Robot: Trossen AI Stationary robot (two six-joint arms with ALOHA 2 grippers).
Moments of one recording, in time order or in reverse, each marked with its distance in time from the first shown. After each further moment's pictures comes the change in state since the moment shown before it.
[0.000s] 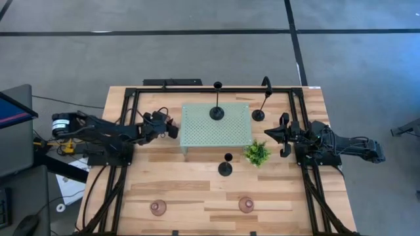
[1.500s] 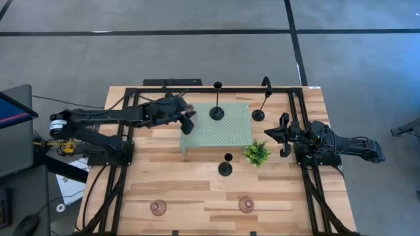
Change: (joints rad) left arm -0.031 -0.018 0.664 -0.487 0.350 0.347; right arm -0.001 0.000 0.000 -0.002 0.000 0.000
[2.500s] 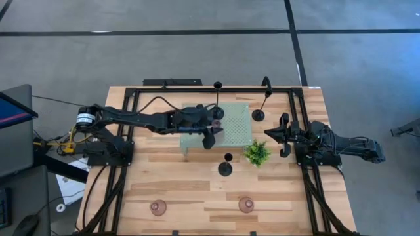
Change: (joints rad) left arm -0.120 0.344 0.165 0.276 0.209 -0.001; right arm 0.000 0.000 0.000 -0.007 0.000 0.002
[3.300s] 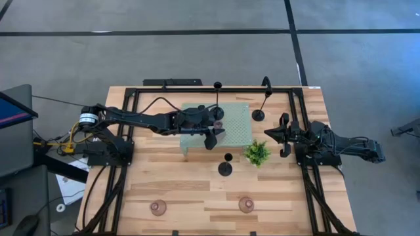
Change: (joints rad) left arm 0.000 0.033 0.000 0.042 0.001 -0.003; right arm 0.000 0.000 0.000 0.002 0.000 0.000
